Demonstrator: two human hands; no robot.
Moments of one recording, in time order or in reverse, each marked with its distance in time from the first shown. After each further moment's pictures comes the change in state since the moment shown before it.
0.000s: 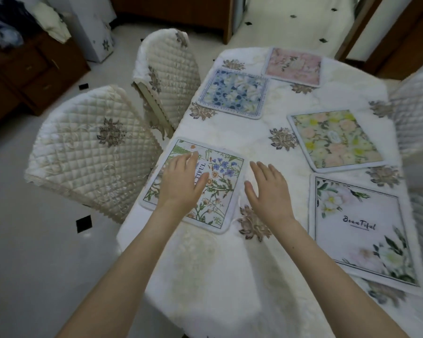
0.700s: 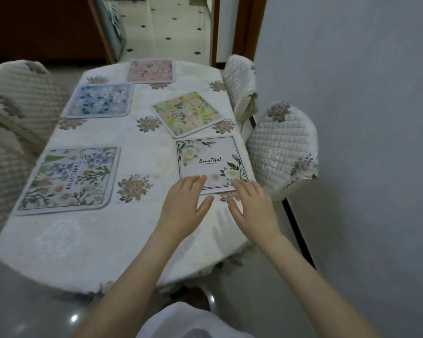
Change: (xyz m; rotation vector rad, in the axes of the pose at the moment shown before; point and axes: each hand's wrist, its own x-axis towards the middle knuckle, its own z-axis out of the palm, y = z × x) left_hand -0.215 0.337 0.044 -0.140 -0.185 0.508; right_hand -0.354 0.185 -0.133 -0.022 0.232 0.290
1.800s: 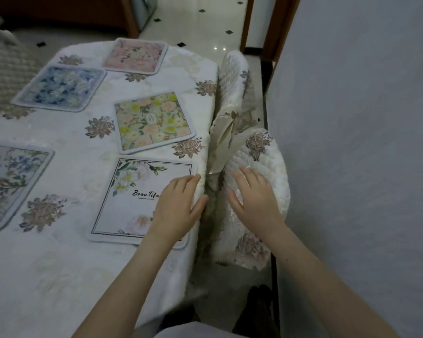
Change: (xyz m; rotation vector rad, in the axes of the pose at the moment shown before) left_hand 0.281 0.118 0.144 0.074 0.004 -0.263; right_hand 0.255 0.279 -0.052 0.023 -0.077 -0.275
